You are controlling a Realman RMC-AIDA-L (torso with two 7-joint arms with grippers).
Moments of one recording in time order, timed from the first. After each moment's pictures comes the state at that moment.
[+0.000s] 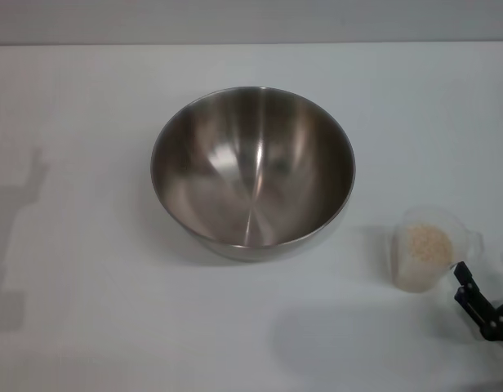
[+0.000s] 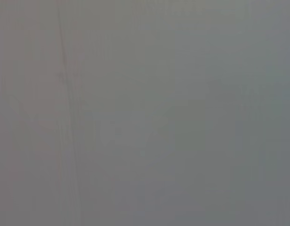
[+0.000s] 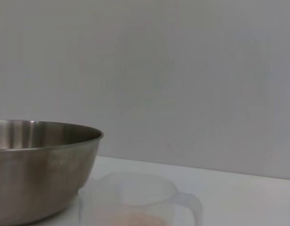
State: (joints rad) left arm -0.18 -2.07 -1.18 -0.31 2.57 1.51 0.11; right arm 0.00 2.09 -0.03 0.23 -1.77 -1.49 -0.05
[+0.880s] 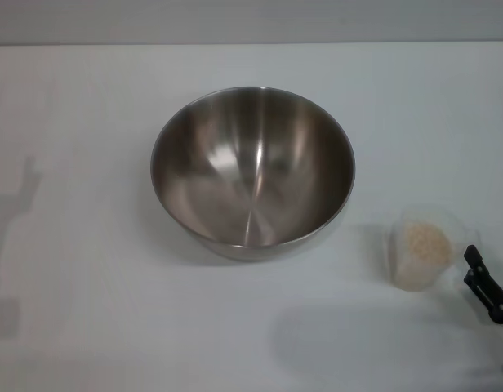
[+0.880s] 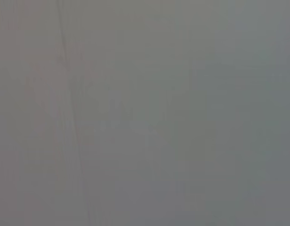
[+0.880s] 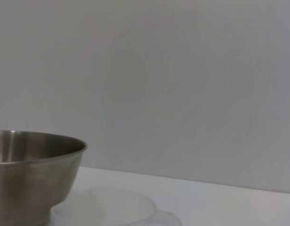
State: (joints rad) left arm -0.16 -2.07 -1.17 -0.28 2.57 1.50 0.11; right arm 0.02 2.09 0.01 0.22 -1.77 -1.50 -0.05
